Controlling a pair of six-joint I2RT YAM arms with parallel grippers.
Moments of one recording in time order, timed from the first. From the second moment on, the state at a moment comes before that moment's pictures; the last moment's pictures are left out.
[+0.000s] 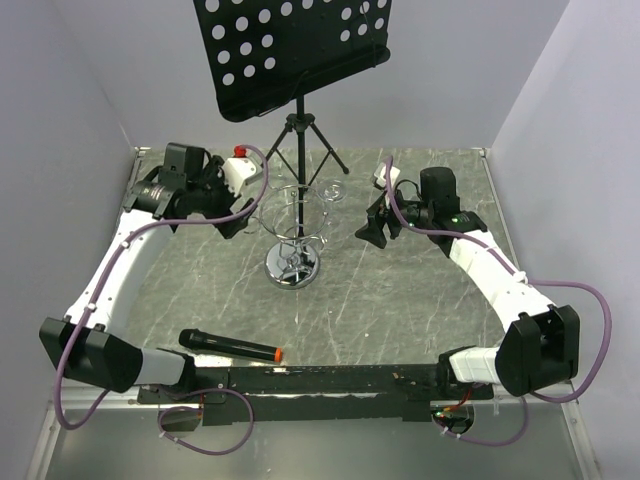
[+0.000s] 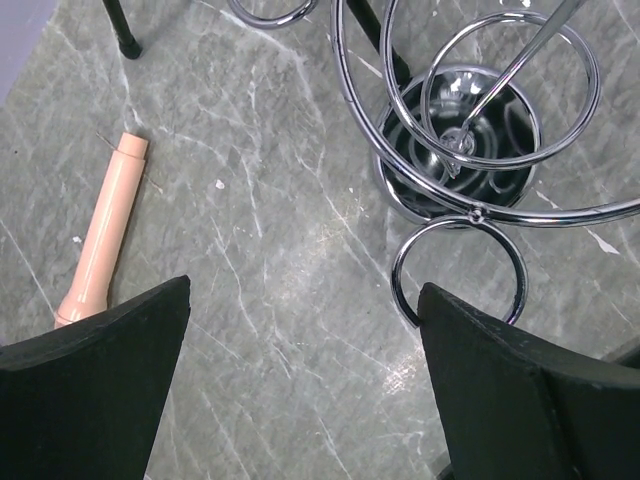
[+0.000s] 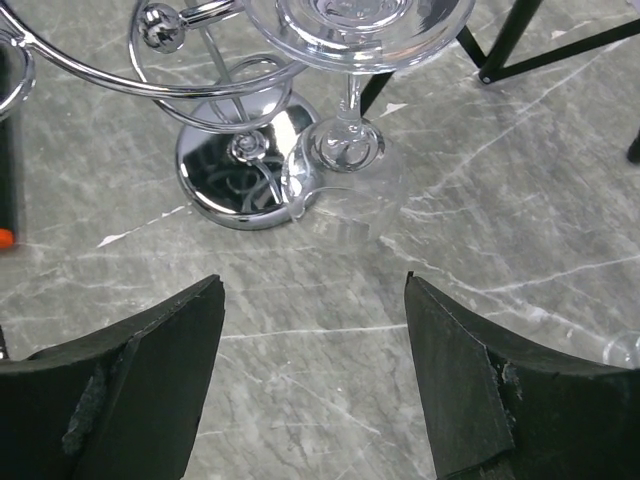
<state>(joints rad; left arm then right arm) -0.25 1.35 1.44 -0.87 0.32 0.58 0.26 1.29 1.04 -0.32 -0.76 -0.42</state>
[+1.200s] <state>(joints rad) -0.19 1.11 1.30 -0.97 0.17 0.51 0.26 1.50 0.96 0.29 -0.96 -0.21</state>
